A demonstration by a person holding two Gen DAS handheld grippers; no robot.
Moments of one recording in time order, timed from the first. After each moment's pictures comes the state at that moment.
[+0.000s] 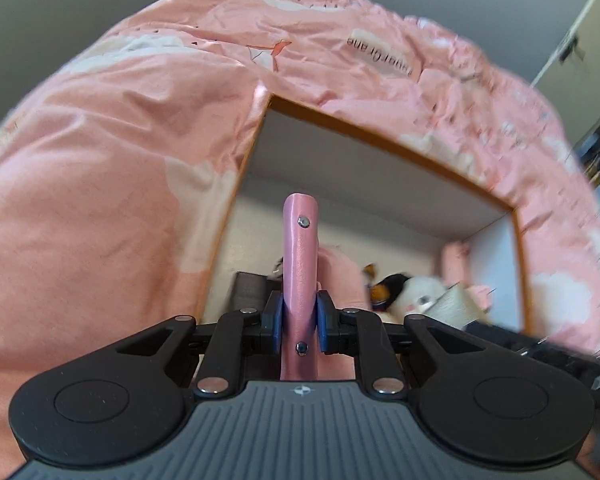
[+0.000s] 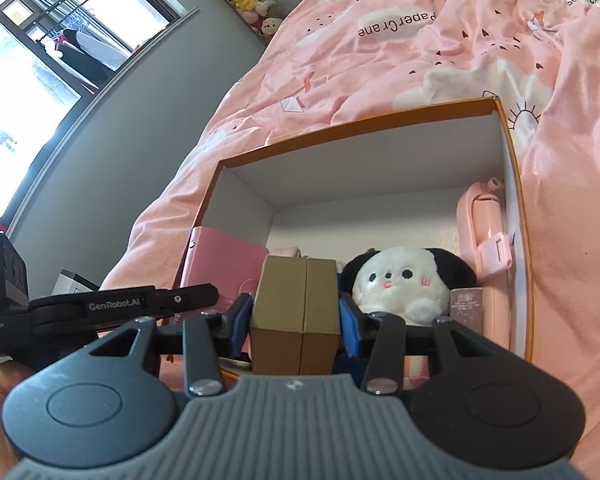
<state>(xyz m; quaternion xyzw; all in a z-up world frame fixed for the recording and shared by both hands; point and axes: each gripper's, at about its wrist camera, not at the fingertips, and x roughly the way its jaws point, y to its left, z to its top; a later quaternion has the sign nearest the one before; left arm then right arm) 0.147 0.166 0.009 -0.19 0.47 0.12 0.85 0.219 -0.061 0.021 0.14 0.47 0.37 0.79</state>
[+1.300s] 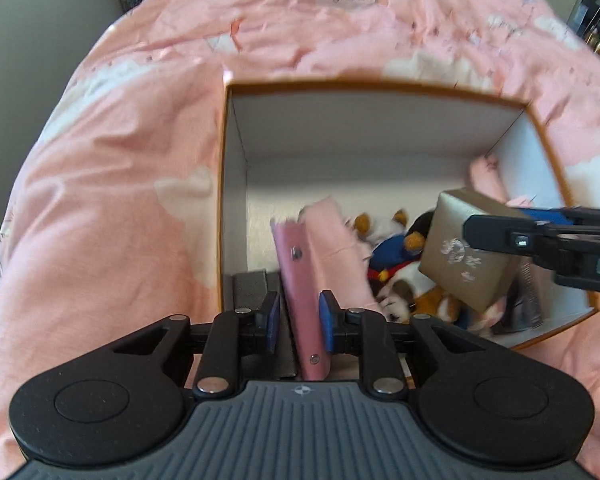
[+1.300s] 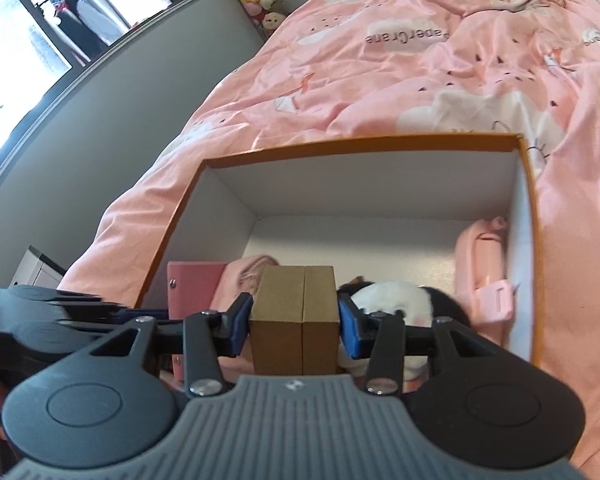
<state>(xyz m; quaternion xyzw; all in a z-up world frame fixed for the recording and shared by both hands) 0.164 0.146 0.017 -0.04 0.54 0.08 0.84 0.236 -0.034 0.018 0.07 0.46 0.36 0.81</state>
